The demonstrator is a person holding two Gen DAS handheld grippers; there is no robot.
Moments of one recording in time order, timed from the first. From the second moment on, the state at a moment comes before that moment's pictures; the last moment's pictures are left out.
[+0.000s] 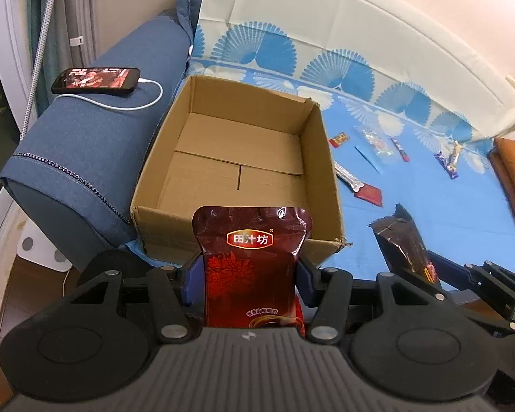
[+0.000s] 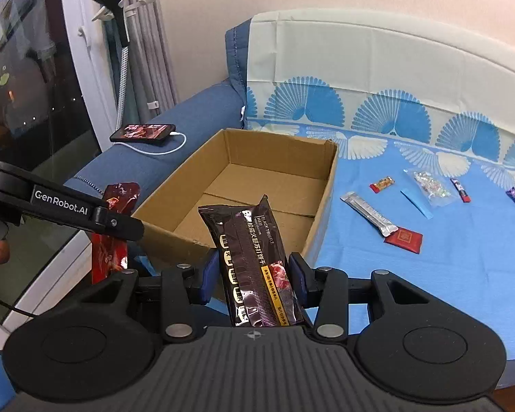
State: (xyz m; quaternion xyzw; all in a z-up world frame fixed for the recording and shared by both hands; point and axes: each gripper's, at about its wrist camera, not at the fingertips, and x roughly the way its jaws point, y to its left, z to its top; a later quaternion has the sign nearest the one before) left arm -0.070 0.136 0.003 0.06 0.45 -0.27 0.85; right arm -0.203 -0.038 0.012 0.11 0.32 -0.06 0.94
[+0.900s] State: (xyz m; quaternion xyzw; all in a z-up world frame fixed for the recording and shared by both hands) left arm -0.053 0.144 -0.002 0.04 0.46 -0.27 0.85; right arm -0.181 -0.028 0.009 0.08 0.35 -0.07 0.93
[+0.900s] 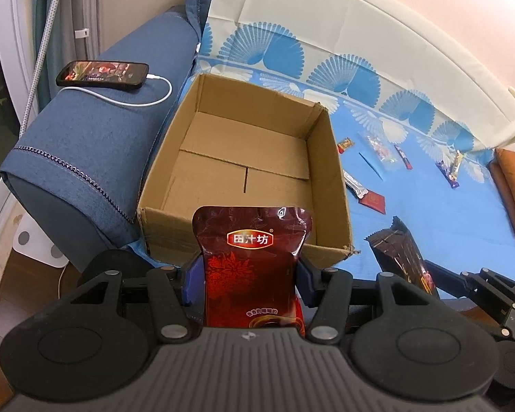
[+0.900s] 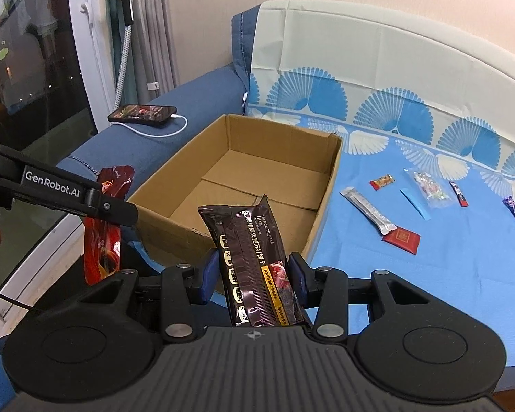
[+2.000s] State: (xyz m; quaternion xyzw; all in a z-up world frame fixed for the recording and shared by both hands) left arm 0.132 0.044 -0.063 0.09 0.50 -0.22 0.83; right arm 0.008 -0.099 -0.066 0.14 0.41 -0.07 0.90
